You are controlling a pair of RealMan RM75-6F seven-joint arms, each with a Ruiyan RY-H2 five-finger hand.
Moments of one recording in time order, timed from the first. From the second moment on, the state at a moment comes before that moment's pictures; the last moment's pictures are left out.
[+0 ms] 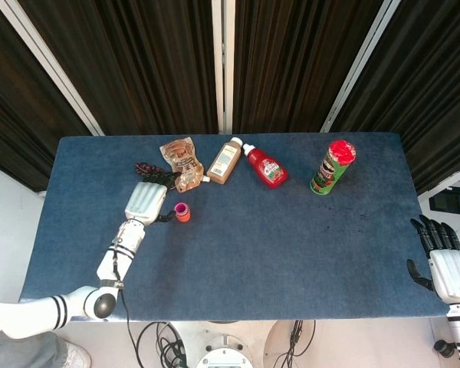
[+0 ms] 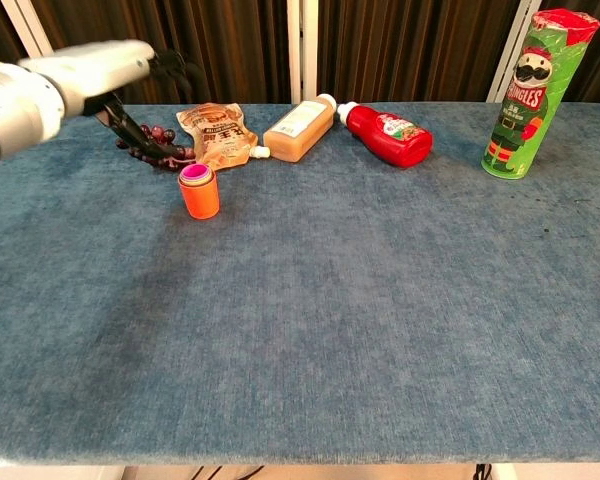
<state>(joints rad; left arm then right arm) -0.78 -1.55 -0.23 -1.50 1.00 1.08 0.40 0.08 -1.10 0.04 -1.54 -1.49 1.42 0.07</state>
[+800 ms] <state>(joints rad) -0.22 -1.26 0.07 -1.50 1.42 1.63 0.16 0.14 -1.21 0.03 -1.50 -1.57 1.40 -0.09</state>
